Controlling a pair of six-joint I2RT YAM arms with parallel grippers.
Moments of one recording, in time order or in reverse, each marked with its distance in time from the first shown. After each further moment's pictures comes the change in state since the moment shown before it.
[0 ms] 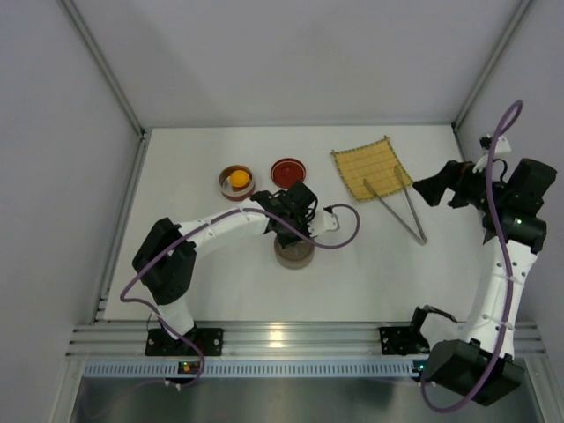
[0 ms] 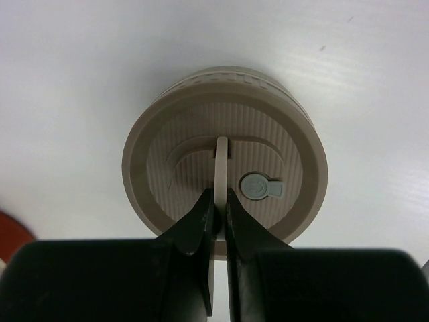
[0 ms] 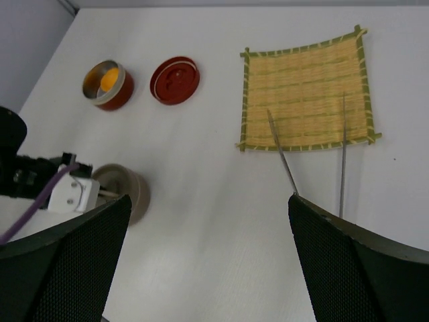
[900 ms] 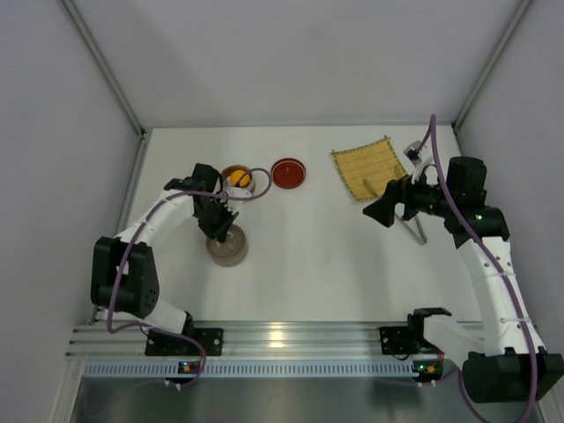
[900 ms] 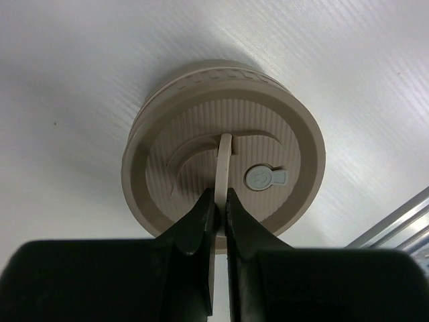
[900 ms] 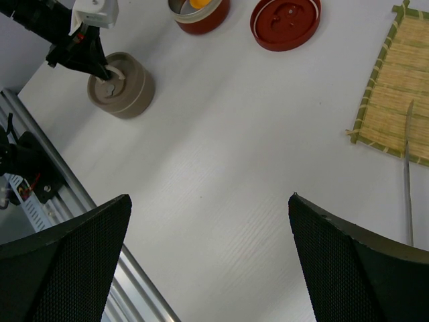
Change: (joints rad) left arm 0.598 -0.210 -0.204 -0.172 0.183 0.008; right arm 0.413 0.002 -0.064 -0.004 0.076 -0.013
